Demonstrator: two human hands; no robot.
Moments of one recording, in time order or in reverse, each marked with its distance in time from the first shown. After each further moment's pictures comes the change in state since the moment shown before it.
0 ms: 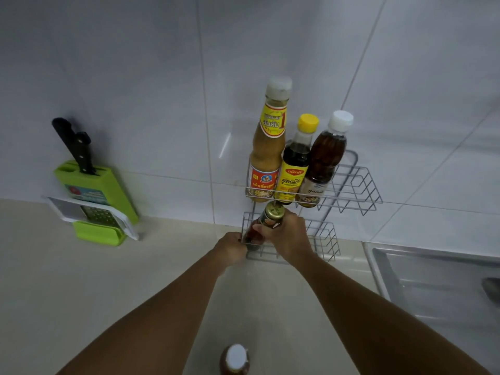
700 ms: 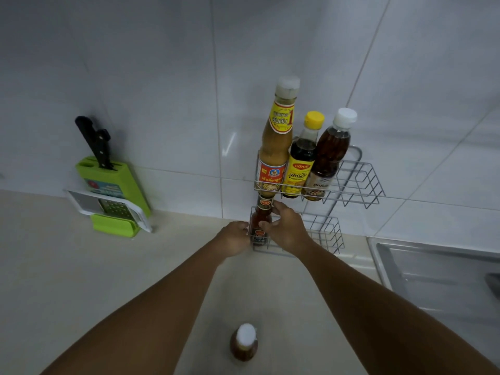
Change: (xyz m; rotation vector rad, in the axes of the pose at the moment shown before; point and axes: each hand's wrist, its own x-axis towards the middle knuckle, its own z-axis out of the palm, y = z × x) left_hand -0.031 0.007 -0.021 -0.005 0.001 0.082; right_hand -0.005 -0.011 0.006 -0.083 -0.205 -0.006
